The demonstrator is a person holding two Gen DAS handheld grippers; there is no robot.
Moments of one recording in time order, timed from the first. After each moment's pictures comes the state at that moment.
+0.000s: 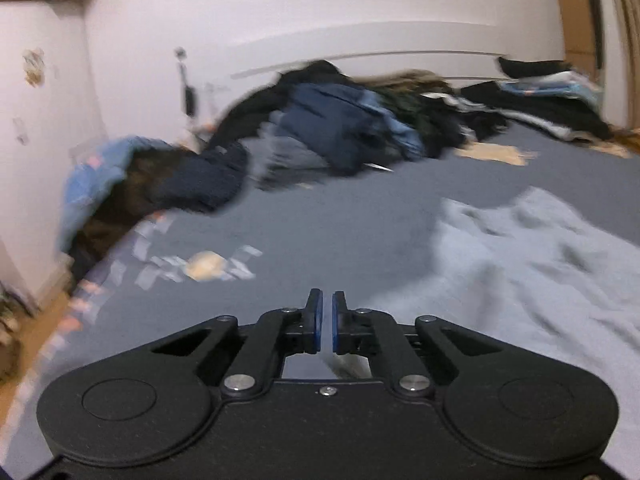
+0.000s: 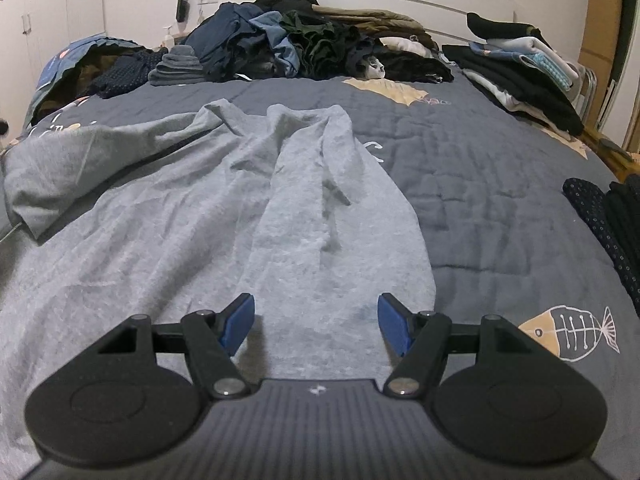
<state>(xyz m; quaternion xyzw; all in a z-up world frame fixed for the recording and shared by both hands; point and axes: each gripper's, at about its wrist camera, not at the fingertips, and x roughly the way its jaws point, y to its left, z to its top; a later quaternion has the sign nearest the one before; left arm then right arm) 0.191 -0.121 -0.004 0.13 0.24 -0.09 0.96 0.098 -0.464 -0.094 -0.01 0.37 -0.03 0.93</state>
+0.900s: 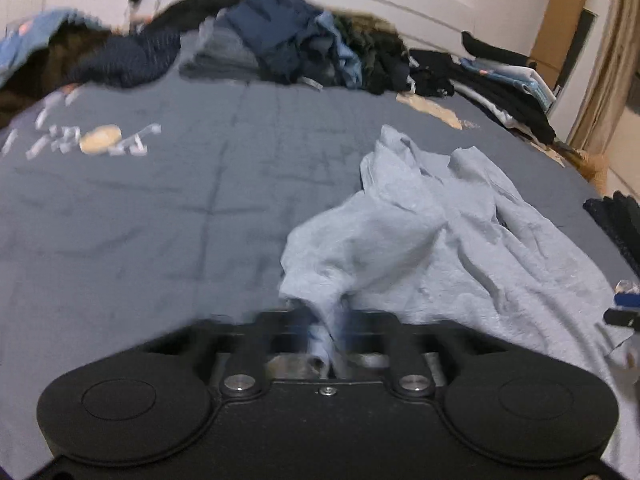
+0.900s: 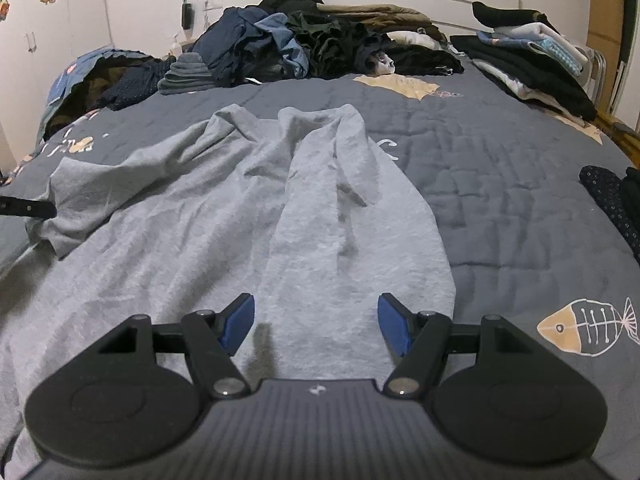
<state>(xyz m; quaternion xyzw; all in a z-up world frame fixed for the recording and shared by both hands) 0.207 -0.112 -0.068 -0.03 0.38 -0.23 0.90 0.101 -0.466 -0.092 0.02 0.37 -0.01 0.93</state>
